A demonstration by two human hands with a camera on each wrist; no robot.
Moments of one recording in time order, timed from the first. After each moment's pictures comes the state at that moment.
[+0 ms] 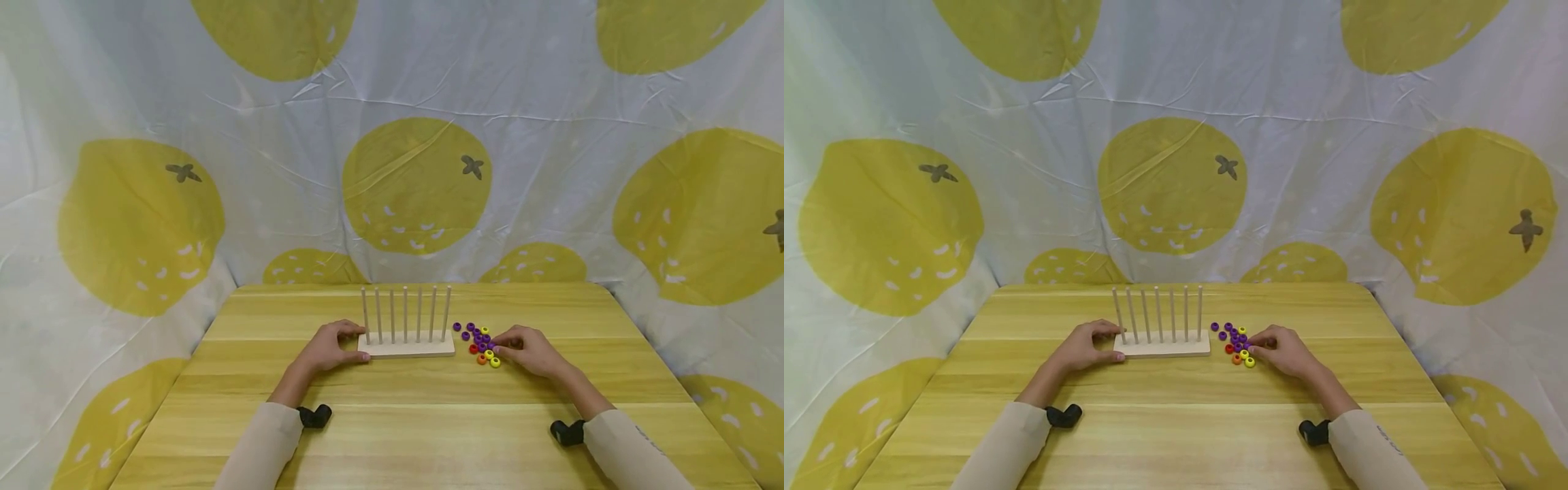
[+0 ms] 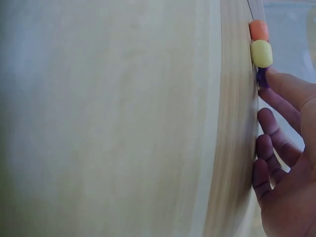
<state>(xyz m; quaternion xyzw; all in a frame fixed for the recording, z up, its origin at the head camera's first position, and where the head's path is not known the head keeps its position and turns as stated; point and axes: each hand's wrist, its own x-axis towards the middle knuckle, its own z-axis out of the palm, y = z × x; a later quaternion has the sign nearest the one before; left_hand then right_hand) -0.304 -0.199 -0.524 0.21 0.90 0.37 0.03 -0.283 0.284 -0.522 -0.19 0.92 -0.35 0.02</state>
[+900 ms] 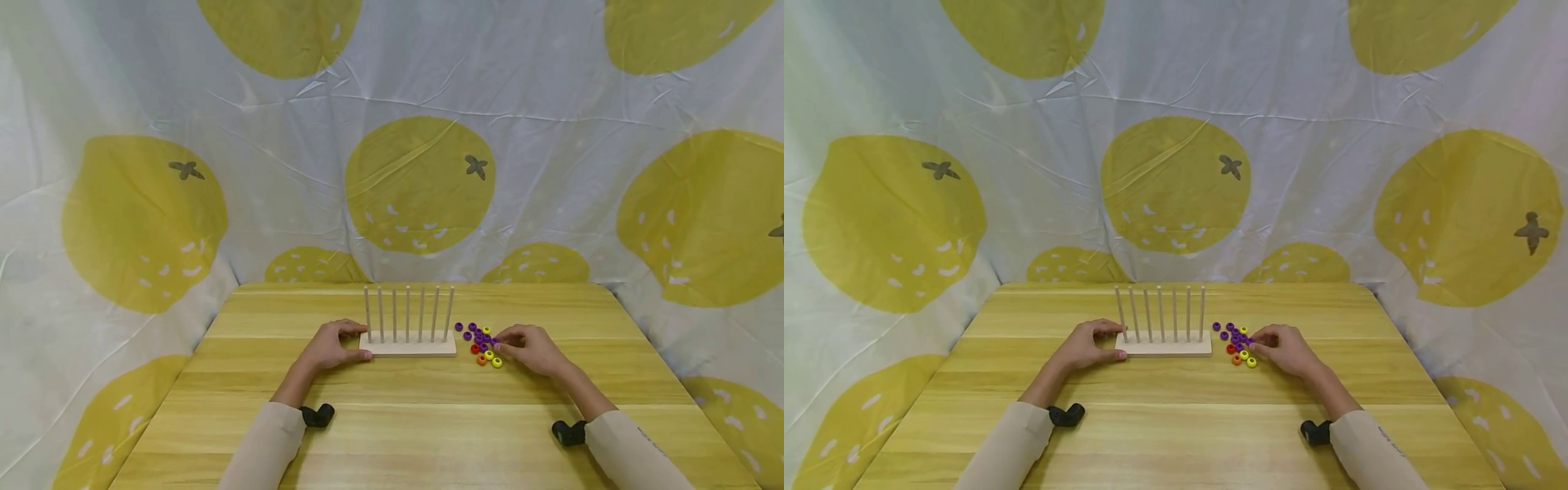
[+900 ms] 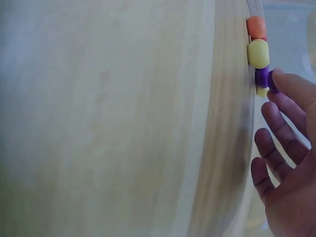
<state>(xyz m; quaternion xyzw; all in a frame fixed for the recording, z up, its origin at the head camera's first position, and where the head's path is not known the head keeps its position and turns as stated) -0.302 -0.198 -0.525 0.18 0.91 0.38 0.03 -0.283 0.278 -0.514 -0.16 0.92 -0.35 0.02</state>
